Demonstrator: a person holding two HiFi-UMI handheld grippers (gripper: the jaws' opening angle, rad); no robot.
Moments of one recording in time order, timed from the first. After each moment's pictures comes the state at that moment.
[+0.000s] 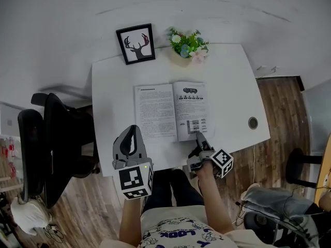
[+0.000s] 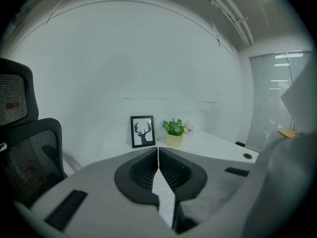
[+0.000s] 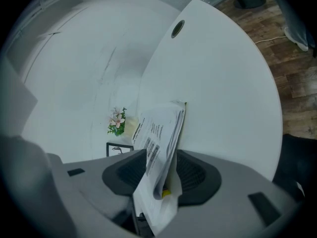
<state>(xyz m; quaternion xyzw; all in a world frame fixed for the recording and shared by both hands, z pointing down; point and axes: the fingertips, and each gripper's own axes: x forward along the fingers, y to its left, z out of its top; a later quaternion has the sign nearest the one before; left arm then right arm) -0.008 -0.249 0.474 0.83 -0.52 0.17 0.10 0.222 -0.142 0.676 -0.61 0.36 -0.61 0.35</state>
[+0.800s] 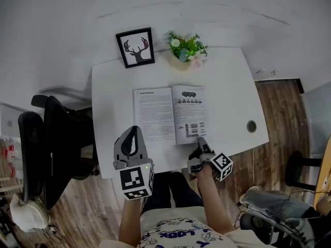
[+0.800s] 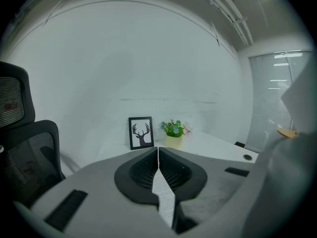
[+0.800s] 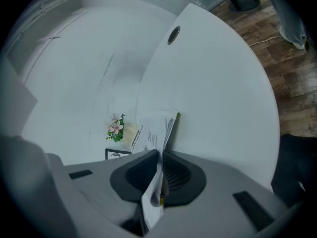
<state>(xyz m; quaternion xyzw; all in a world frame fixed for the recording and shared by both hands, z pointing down) 0.003 -0.254 0.470 0.83 -0.52 0.16 0.10 0.237 -0.137 0.679 -0.62 0.35 -0.60 0.37</state>
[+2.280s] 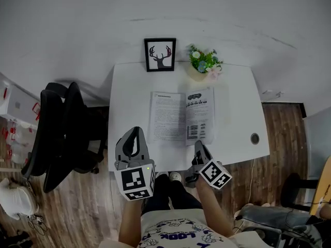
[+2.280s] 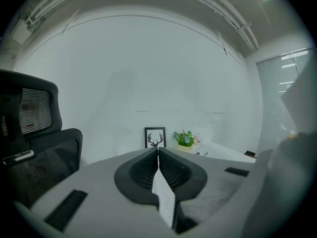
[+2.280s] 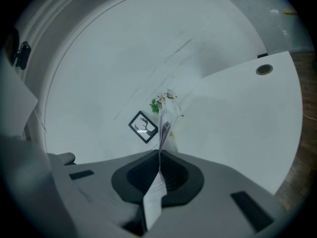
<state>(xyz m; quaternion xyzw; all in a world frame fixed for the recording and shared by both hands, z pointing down) -0.058 -0.227 0.429 0.81 -0.58 0.11 0.08 0.163 -0.159 0.580 -0.65 0.60 -0.44 0.16</state>
